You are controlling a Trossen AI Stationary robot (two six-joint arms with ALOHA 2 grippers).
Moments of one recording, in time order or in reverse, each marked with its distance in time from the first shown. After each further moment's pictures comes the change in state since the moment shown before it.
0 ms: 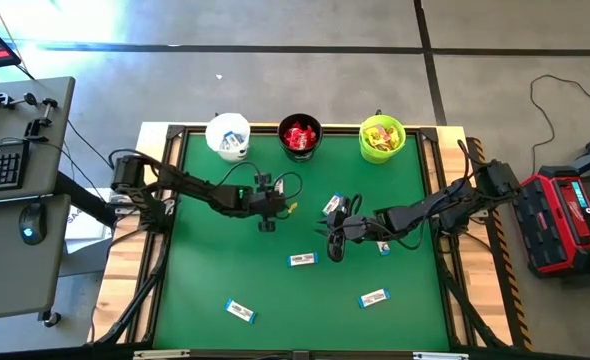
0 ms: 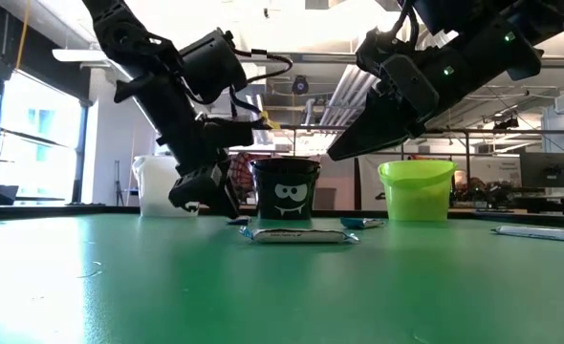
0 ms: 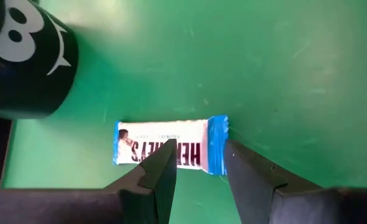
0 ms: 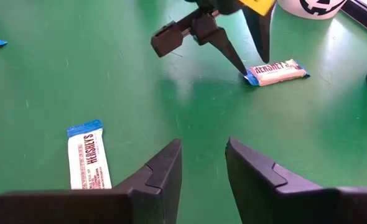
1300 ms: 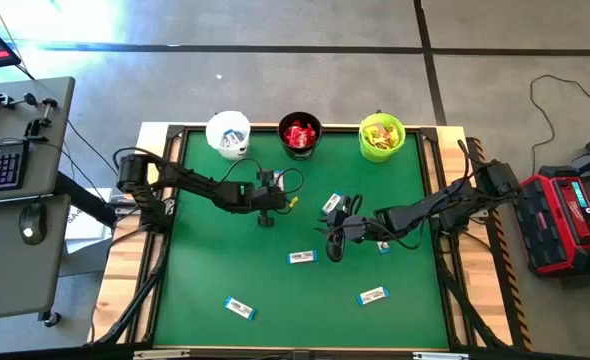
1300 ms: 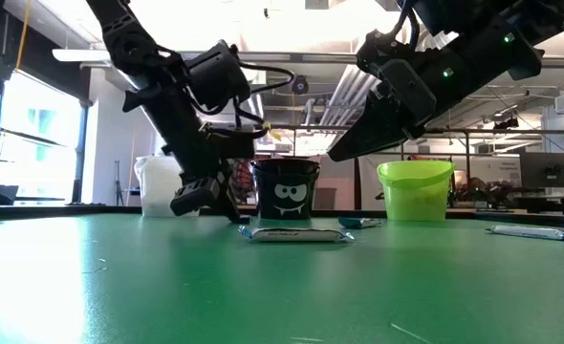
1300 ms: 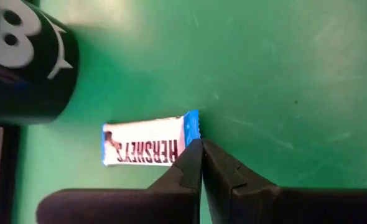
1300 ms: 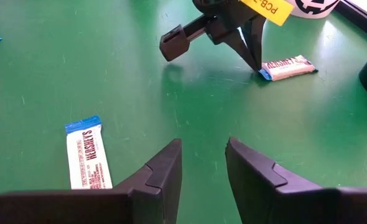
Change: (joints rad) left arm 0.045 0.034 0.006 0.023 -0.001 0.112; right arm 0.000 0.000 0.000 -0.010 0.025 0.000
